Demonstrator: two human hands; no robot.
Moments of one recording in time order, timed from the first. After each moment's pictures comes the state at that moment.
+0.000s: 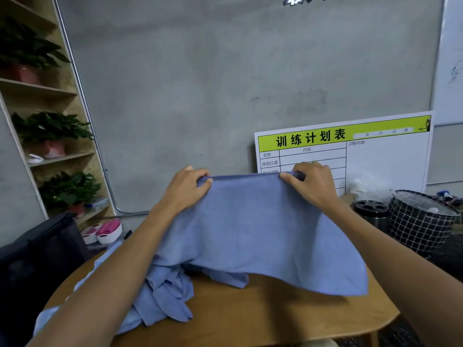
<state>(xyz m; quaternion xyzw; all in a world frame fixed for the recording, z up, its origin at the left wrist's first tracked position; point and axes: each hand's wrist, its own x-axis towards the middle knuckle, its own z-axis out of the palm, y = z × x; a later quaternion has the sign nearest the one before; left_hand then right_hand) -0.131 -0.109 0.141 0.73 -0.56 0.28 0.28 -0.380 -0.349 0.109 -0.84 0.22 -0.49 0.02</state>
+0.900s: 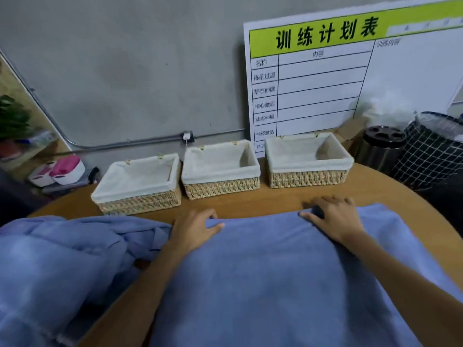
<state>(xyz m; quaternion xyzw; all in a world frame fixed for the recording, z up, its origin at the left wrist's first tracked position) -0.025 -0.267 -0.161 0.83 -0.54 0.03 0.14 -0.316 -0.527 -0.180 -0.92 0.35 -0.14 -0.06</state>
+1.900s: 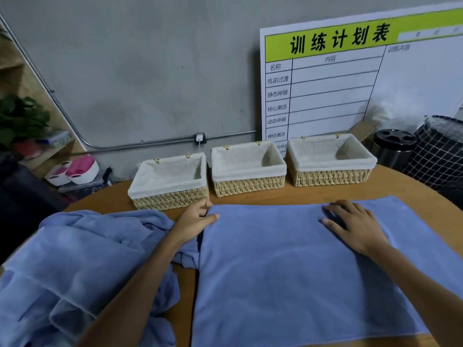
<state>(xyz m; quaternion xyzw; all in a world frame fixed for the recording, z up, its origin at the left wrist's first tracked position) 0.026 -0.196 -0.134 0.71 -0.46 -0.27 0.45 -0.321 -0.471 -0.184 -0.92 0.36 -0.16 0.04</state>
